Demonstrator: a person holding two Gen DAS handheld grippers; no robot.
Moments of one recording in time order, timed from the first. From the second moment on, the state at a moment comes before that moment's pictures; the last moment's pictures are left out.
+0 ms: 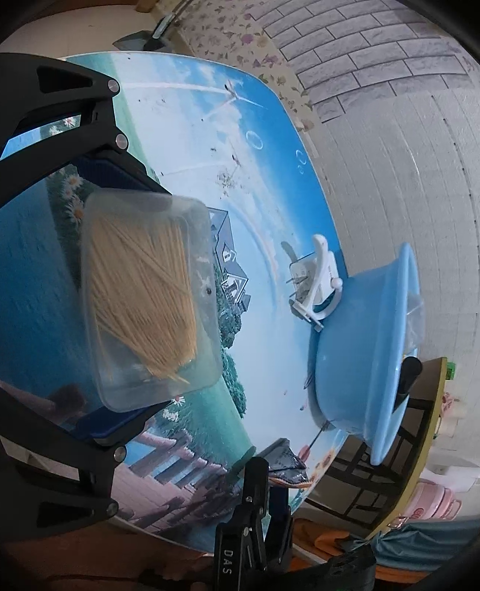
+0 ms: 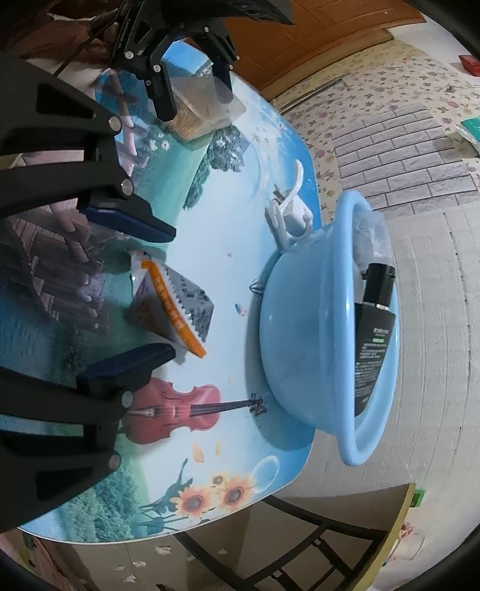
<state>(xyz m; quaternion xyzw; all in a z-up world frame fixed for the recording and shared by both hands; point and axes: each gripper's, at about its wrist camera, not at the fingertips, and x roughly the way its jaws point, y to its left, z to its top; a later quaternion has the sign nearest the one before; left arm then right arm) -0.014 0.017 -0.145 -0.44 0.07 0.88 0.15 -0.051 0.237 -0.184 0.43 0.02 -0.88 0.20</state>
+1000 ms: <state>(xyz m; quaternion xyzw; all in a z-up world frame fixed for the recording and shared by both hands) -0.065 0.055 -0.035 -0.32 0.02 0.94 0.15 -0.071 0.271 -0.100 0.32 -0.06 -0.92 0.24</state>
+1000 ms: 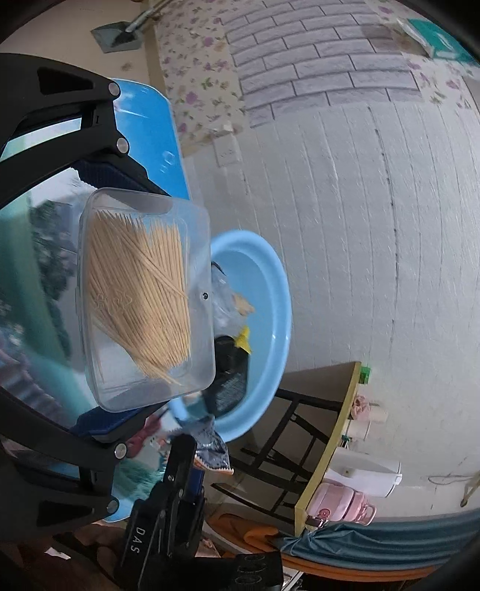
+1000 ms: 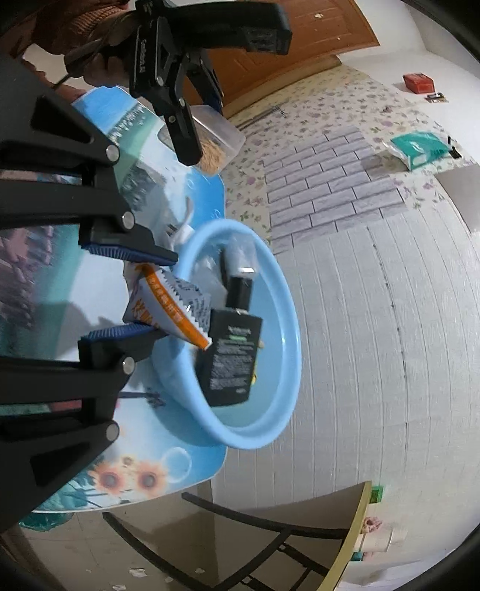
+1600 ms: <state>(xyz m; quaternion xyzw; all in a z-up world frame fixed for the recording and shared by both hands) -0.146 0.111 -0.022 -0.31 0.05 0.93 0.17 -0.147 0.284 -0.095 0.30 -0.05 -0.93 0.23</state>
